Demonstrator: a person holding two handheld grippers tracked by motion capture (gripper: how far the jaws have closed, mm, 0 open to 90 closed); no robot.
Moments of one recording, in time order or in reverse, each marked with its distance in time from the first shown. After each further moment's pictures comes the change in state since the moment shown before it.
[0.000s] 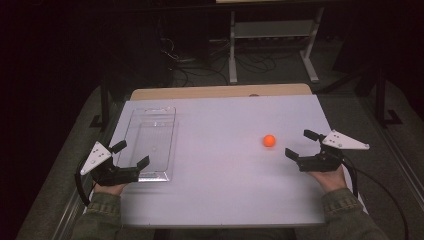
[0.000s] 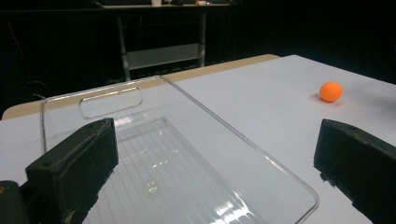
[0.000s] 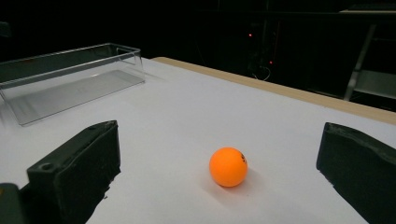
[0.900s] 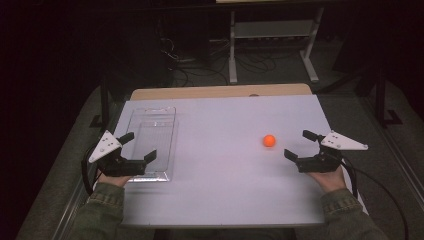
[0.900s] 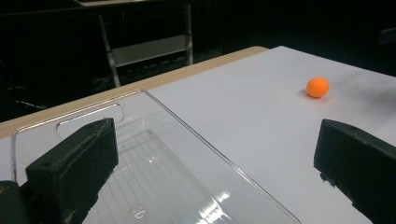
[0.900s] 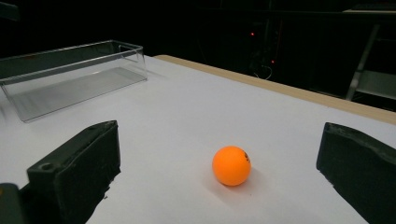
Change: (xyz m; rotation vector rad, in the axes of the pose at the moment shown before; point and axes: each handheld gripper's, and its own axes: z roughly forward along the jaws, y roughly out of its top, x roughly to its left) left arm -0.008 0.026 0.018 0.058 -0.049 0.054; right arm 0.003 -0.001 0.001 0.008 0.008 -0.007
